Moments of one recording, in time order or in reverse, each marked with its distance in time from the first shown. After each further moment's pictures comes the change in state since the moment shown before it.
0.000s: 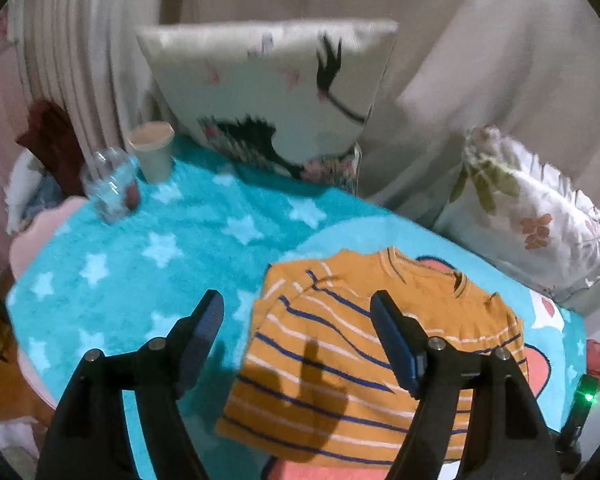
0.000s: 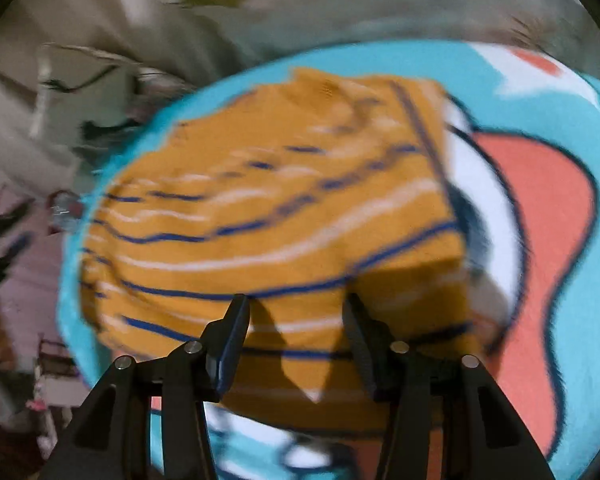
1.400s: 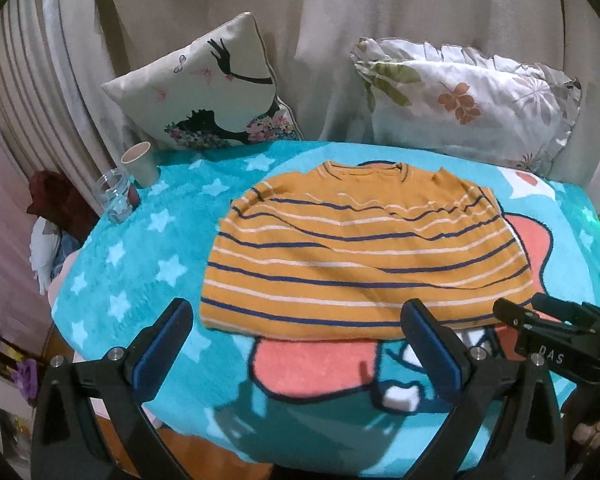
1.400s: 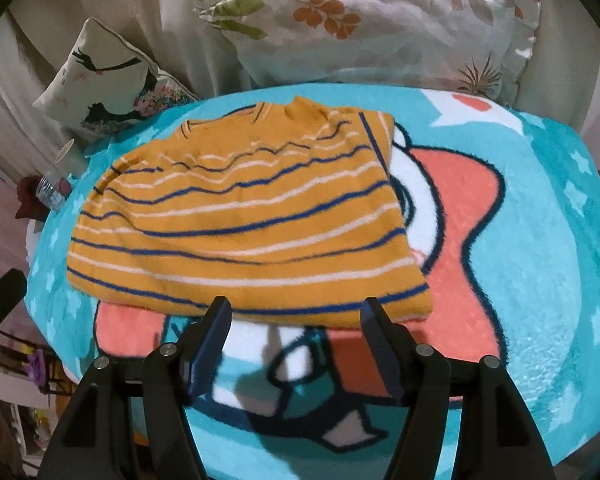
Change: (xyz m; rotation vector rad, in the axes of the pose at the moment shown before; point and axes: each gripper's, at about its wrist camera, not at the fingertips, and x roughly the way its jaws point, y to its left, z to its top) left arm -0.076 -0.076 -0.112 0.312 0.038 0.068; right arm -0.067 0.045 -0.057 -0.093 -0.119 -0.177
